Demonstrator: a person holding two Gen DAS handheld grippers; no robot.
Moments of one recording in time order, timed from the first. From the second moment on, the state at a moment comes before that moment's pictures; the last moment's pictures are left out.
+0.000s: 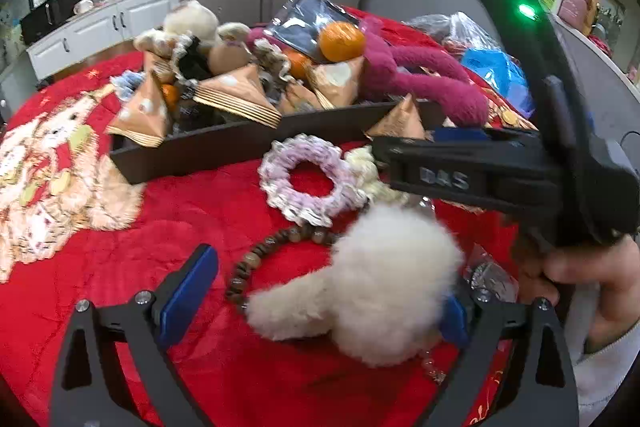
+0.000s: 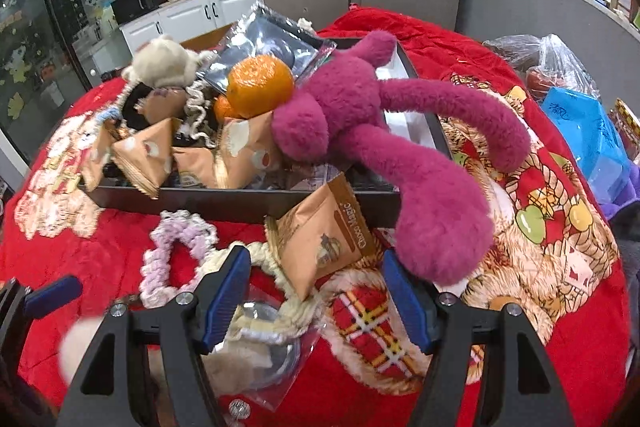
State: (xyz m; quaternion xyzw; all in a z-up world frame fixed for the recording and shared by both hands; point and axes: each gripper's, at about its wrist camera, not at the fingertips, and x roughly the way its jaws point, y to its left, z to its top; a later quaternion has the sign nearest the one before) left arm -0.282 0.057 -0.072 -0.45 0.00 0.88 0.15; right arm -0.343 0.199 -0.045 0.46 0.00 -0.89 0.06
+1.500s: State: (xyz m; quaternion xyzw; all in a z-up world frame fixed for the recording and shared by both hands) left arm -0.262 0.057 -0.059 -0.42 -0.01 0.88 0.20; right arm -0.323 0.216 -0.020 0.42 -0.06 -0.90 0.06
